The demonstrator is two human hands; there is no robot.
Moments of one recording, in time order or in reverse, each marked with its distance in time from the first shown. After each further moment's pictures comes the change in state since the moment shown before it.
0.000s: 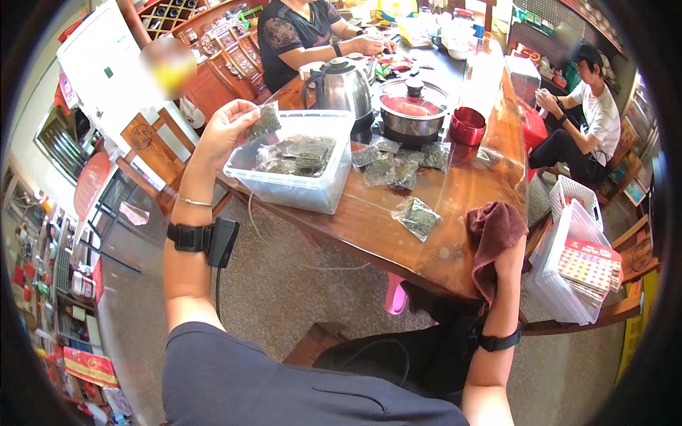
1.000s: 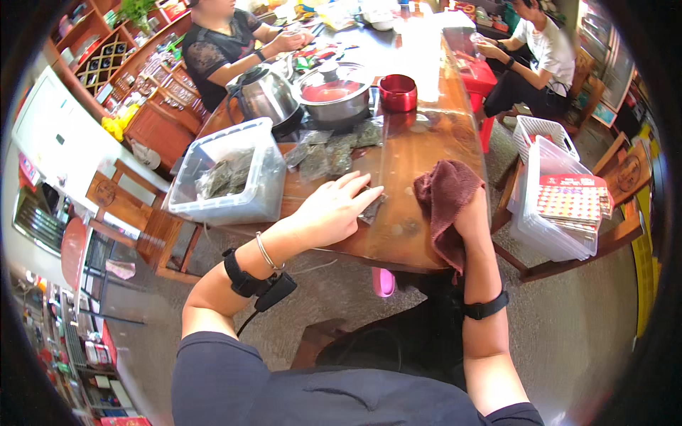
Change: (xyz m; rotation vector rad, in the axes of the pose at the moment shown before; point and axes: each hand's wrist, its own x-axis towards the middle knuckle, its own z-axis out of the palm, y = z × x) left_hand -0.042 -0.055 0.225 1.081 -0.692 0.803; right_hand 0.002 -0.002 -0.006 -0.024 -0.010 0.040
